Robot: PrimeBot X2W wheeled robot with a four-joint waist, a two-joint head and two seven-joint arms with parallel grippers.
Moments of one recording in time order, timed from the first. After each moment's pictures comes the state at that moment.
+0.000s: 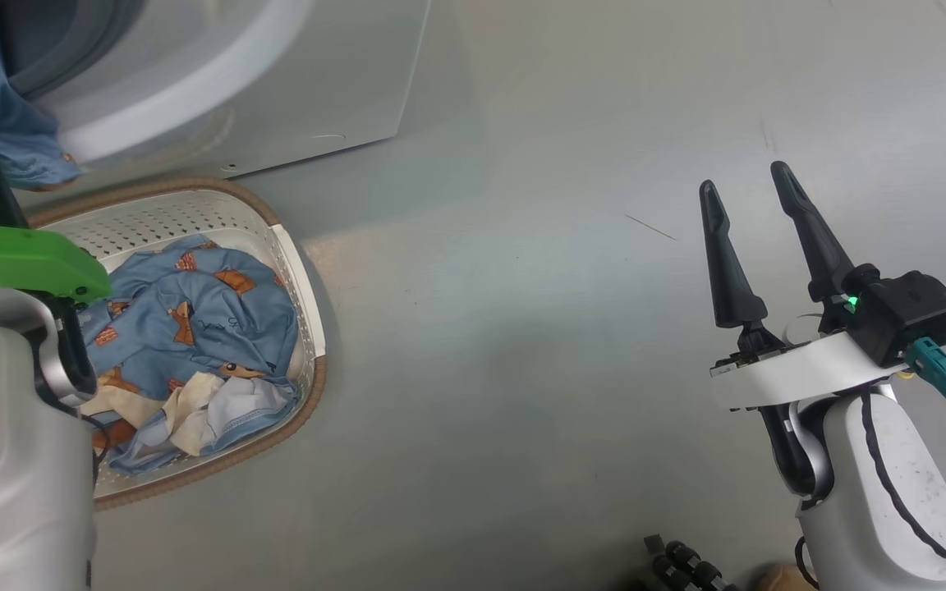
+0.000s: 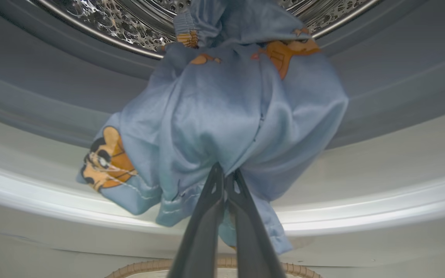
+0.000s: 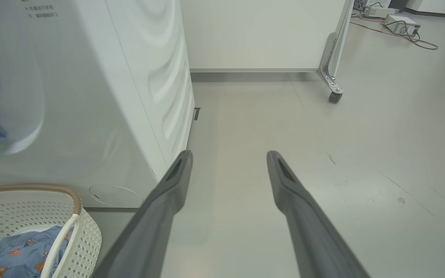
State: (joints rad) left arm -0.63 0.13 0.06 0.56 -0.32 0.04 -0.21; right arm -0.26 -0.04 0.14 0.07 0.16 0.12 -0.26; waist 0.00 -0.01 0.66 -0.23
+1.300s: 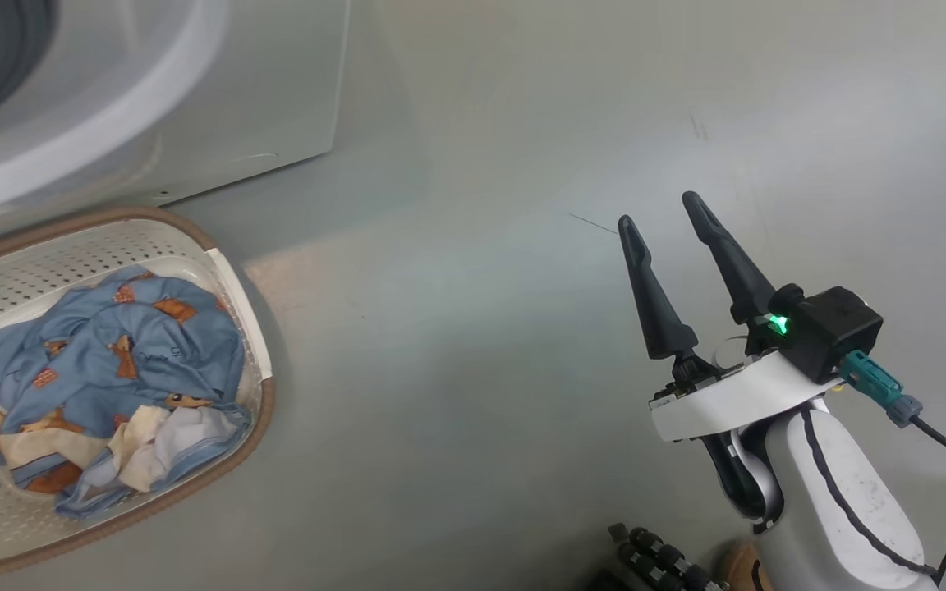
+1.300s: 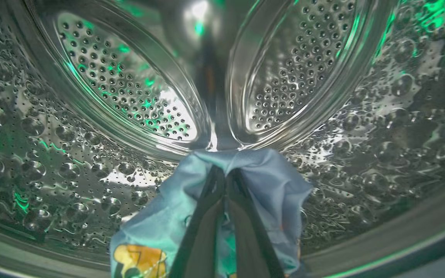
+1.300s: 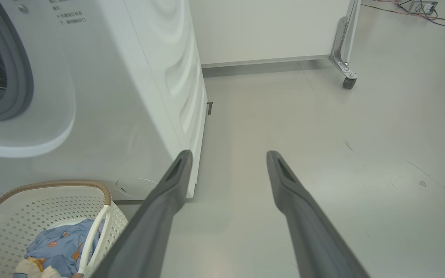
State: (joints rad) left arm -0.97 0.32 0.06 0.59 -0.23 0.04 -0.07; right arm -0.26 -0.04 0.29 0.09 0.26 0.12 -0.26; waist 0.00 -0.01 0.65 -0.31
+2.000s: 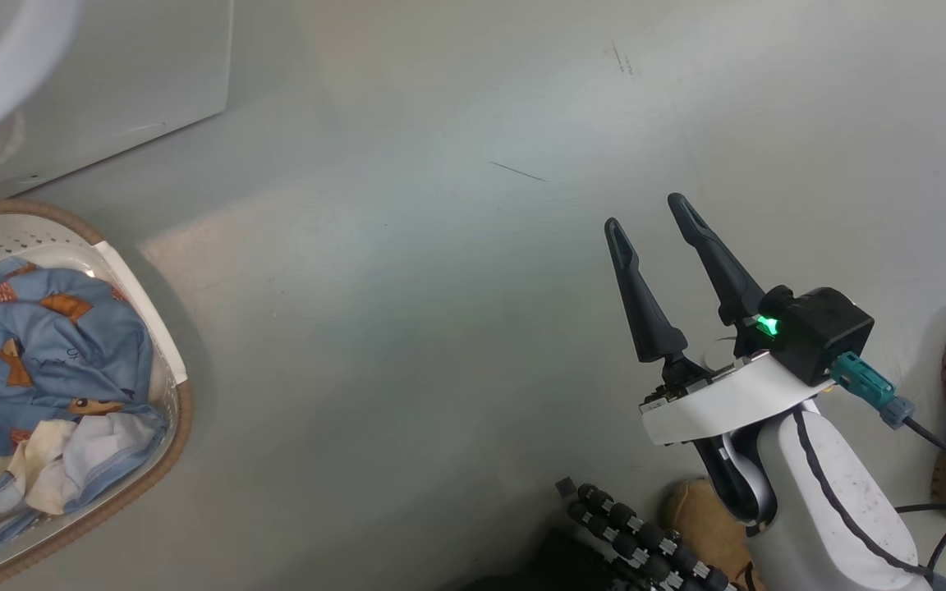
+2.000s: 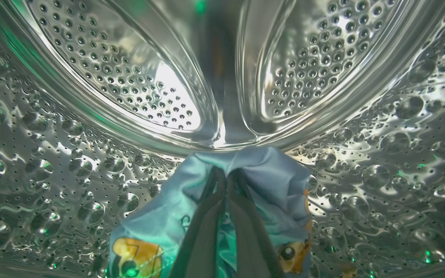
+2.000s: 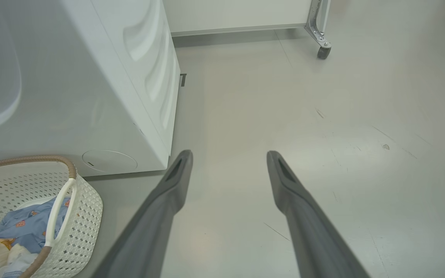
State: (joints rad) left arm -1.20 0.47 0.09 0.72 -0.18 0.06 0.00; right arm -0.26 -0.04 0.32 0.08 0.27 0.12 -0.26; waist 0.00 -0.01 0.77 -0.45
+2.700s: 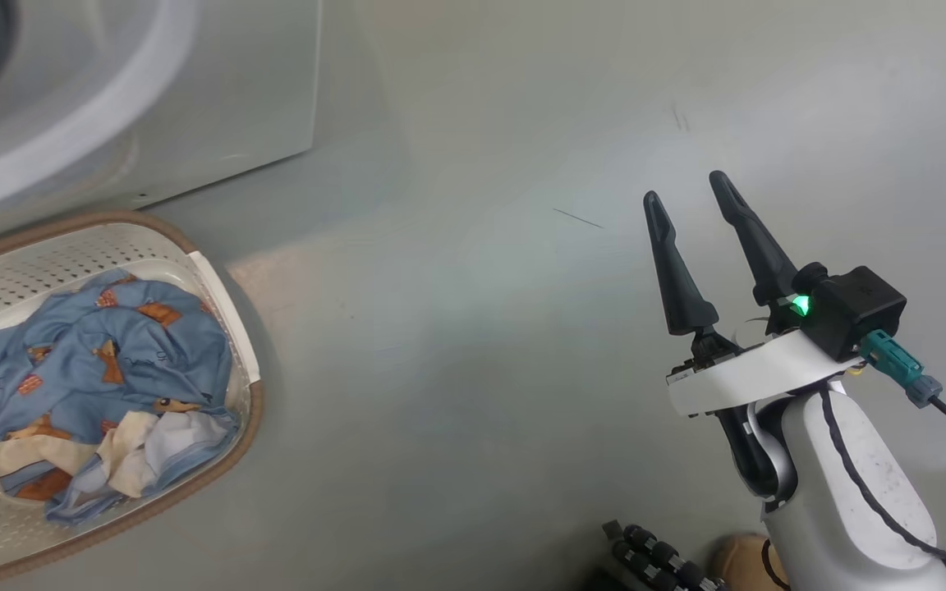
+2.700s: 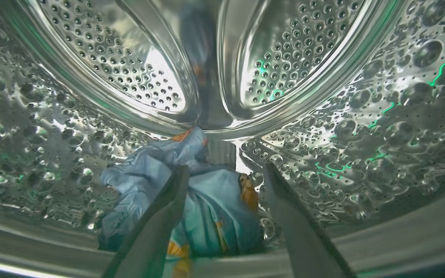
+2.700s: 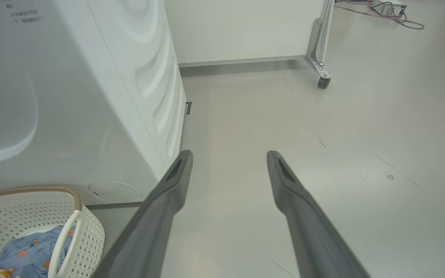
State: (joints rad) left arm -1.14 0.27 0.07 0.89 -0.21 0.09 -0.13; right arm -0.29 -0.04 0.25 0.11 0.25 0.11 -0.26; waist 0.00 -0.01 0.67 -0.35
